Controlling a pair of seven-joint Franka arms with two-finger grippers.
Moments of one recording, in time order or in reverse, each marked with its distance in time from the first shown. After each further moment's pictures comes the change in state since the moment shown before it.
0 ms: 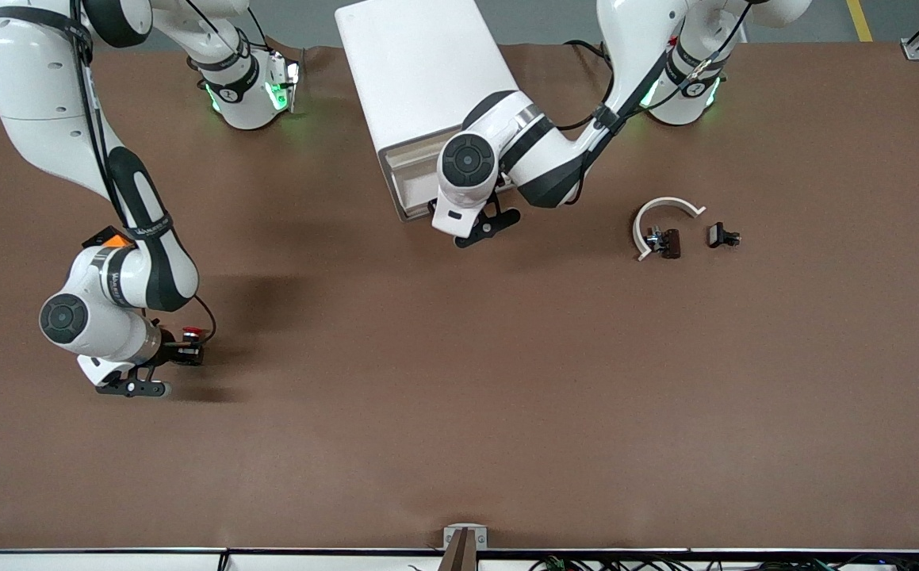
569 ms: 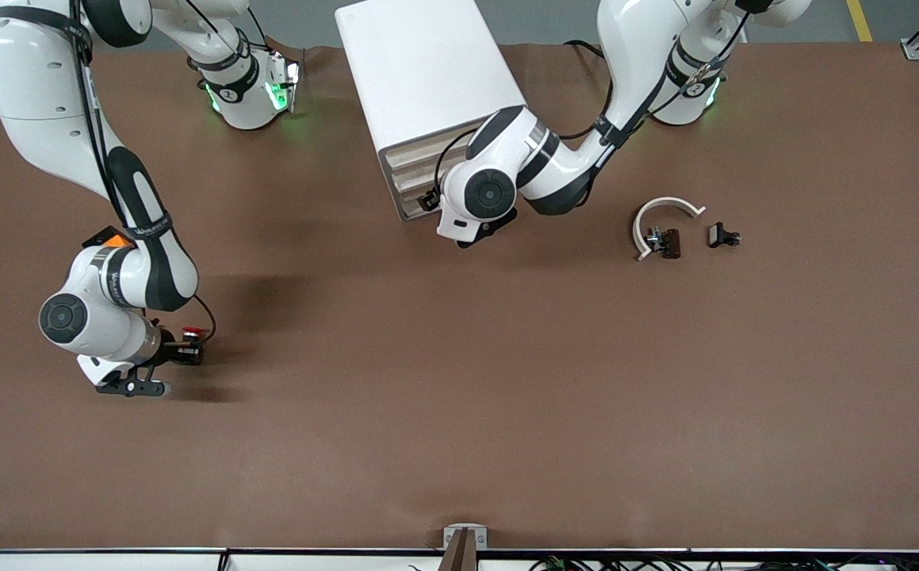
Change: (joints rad) left arm 0.025 0.034 0.000 -0.002 -0.287 -0.019 0.063; right arm -0.002 -0.001 0.001 -0.003 0.002 0.000 0.000
